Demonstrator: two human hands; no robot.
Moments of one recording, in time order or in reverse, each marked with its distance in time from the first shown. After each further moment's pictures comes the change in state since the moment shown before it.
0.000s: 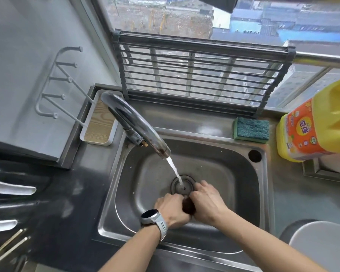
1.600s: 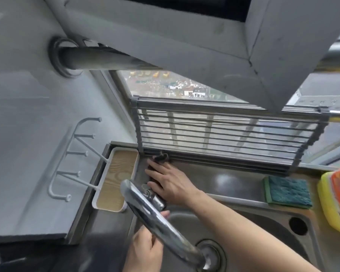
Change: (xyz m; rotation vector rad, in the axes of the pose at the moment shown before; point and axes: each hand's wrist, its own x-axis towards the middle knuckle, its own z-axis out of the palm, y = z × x) left_hand 0.017 -0.072 -0.115 -0.909 0.530 0.048; right_hand 0.235 -0.044 -0.115 0.224 0.325 -0.331
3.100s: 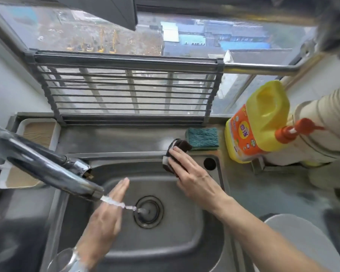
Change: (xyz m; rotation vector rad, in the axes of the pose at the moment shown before) left_hand -0.018 -0.075 0.059 0.572 -0.289 0.708; right_hand -0.272 0.052 -0.056 -0.264 0.197 0.197
